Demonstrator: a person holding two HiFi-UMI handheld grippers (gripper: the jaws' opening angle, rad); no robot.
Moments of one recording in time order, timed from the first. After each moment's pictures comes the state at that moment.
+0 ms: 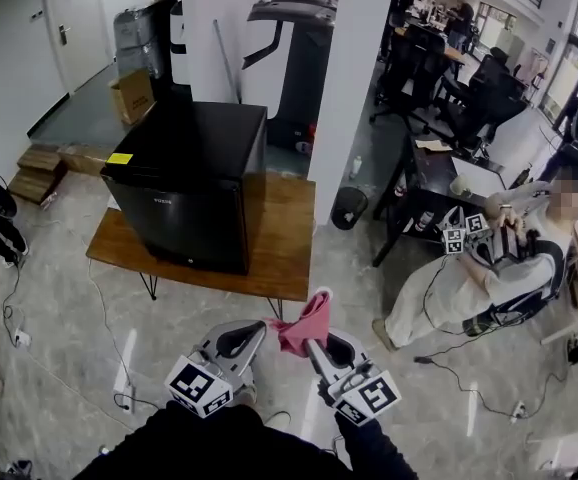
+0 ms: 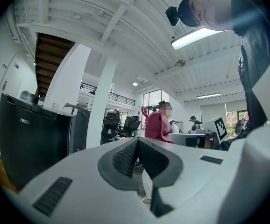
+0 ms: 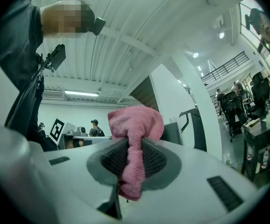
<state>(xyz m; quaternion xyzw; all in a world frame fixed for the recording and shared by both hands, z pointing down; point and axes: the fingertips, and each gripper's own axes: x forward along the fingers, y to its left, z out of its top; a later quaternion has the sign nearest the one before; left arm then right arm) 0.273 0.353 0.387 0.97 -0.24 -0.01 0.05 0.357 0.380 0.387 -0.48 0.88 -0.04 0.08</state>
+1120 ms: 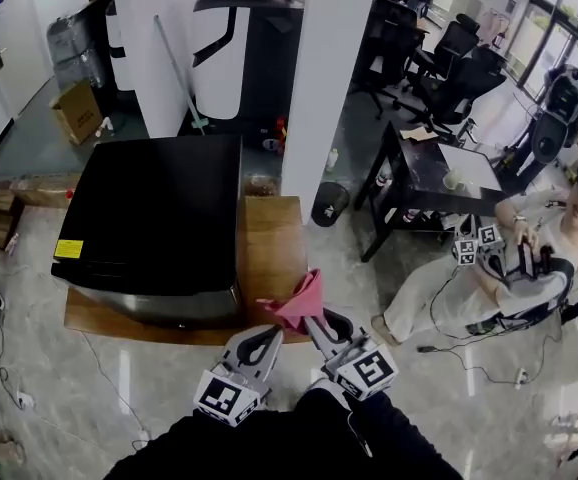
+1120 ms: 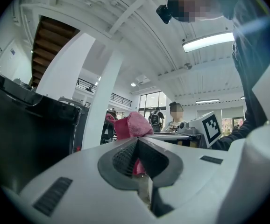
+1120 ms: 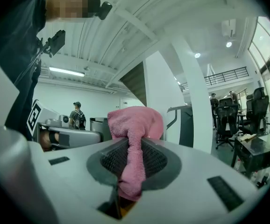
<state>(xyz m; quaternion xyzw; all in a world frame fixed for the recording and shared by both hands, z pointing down) 0.319 0.097 0.426 0.98 -0.20 -0.03 0.08 0.383 0.082 0.428 -0.54 0.84 -0.03 -0.02</state>
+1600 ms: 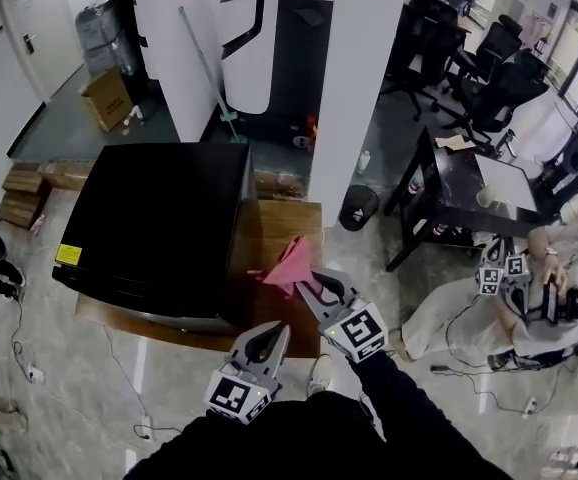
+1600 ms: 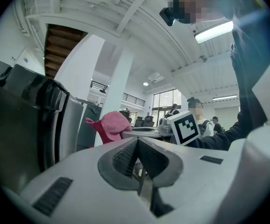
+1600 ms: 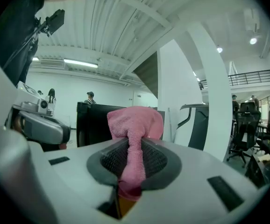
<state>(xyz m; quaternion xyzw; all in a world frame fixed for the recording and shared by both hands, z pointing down) 0.388 0.028 0.437 0.95 -0.30 -0.02 0.09 0.438 -0.058 0.451 -0.45 0.89 -0.01 -0.10</state>
